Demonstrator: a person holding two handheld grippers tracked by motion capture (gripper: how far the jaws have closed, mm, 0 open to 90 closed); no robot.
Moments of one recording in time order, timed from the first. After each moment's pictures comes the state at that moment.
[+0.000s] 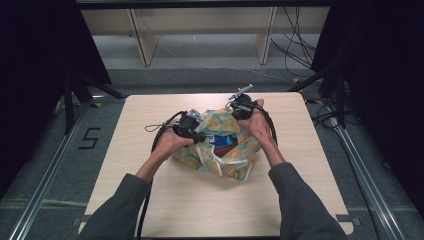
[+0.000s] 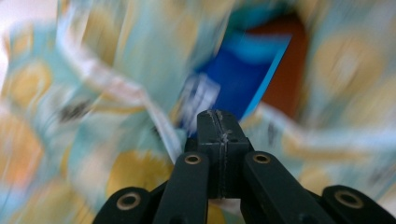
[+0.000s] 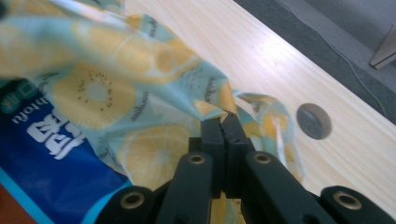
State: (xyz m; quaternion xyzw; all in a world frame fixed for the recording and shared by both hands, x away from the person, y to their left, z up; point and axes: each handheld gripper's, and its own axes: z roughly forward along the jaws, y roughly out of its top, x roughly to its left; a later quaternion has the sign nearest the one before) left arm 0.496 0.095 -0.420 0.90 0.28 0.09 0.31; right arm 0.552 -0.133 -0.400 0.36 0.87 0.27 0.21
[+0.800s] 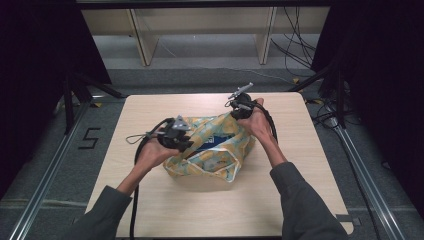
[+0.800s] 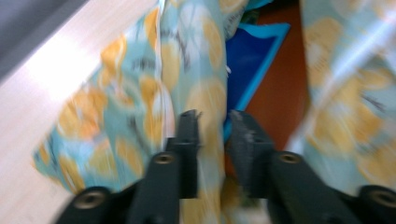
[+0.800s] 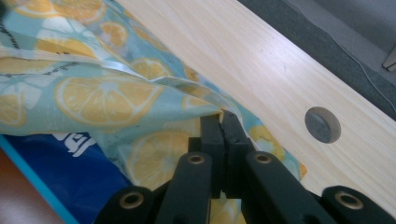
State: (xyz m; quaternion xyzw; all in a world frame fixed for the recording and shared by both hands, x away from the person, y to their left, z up) left arm 0.457 0.110 -0.405 0.90 0.27 0.19 0.30; right arm 0.549 -0.131 -0.394 0.36 0.87 0.28 0.20
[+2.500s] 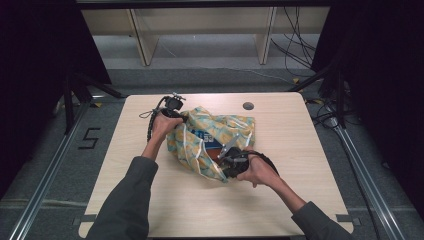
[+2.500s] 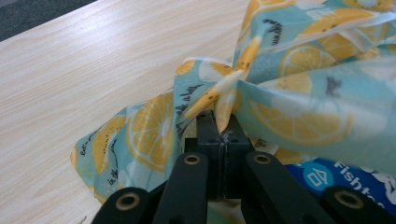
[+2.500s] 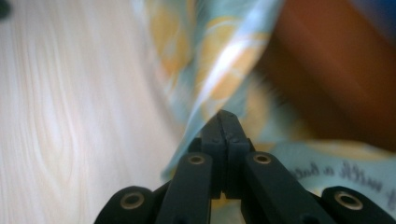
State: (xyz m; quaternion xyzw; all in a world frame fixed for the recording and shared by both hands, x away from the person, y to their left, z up) left arm 0.577 0.136 -0.439 0.82 0.45 0.15 0.31; right arm 0.428 -0.114 -0.456 0.21 0.95 0.25 0.00
